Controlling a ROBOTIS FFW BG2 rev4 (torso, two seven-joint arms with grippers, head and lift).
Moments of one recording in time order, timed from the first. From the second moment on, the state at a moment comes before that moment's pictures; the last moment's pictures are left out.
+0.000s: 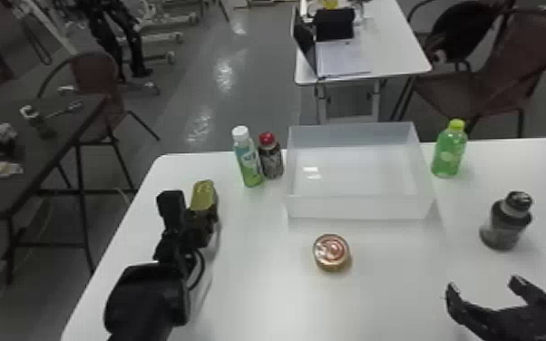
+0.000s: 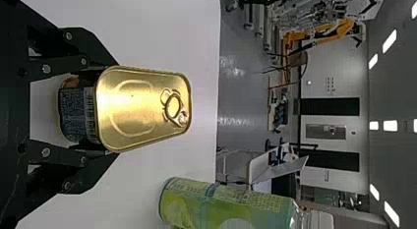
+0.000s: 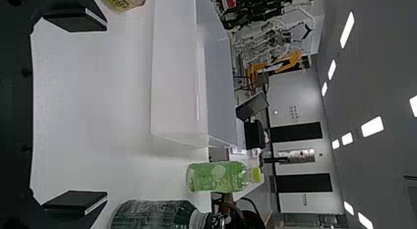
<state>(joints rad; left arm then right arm) -0.34 0.18 0.14 -0.70 0.09 -0.17 -0.12 0.38 0.00 -0.05 -1.66 -0.07 -0.04 0.38</state>
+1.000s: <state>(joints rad) -0.07 0.06 -0.01 -1.29 0.16 -0.18 -0.12 0.37 0.00 -0.06 -1.65 -0.08 -0.04 0.38</state>
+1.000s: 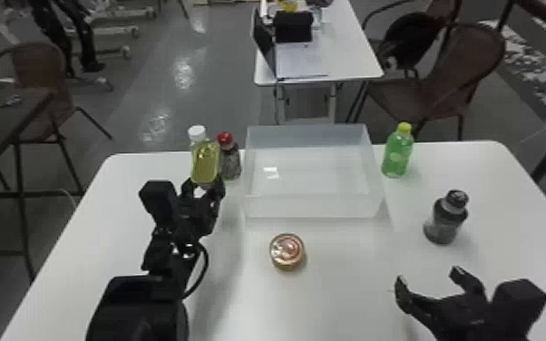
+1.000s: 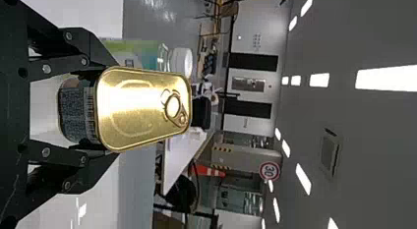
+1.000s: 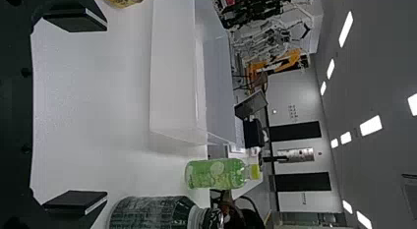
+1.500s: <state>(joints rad) -0.23 0.01 -0.10 -1.20 0.12 -0.07 -0.36 0.35 -0.01 -0.05 -1.63 -0.08 -0.05 0.38</state>
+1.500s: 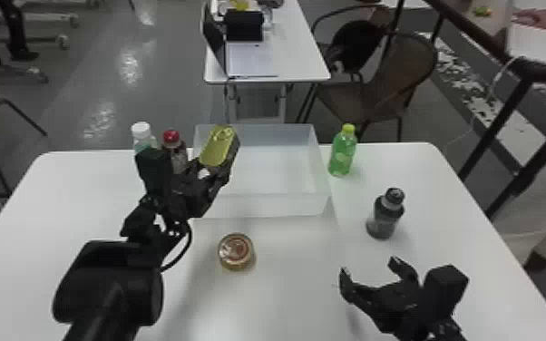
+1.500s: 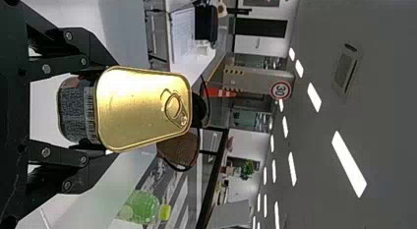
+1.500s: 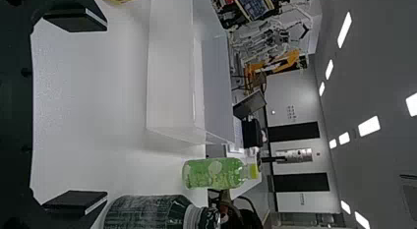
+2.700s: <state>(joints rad) -0.45 0.00 -0.06 -0.82 -0.14 -0.14 -0.46 0.34 -0.01 -0.05 -1.62 -0.10 -0.06 0.38</state>
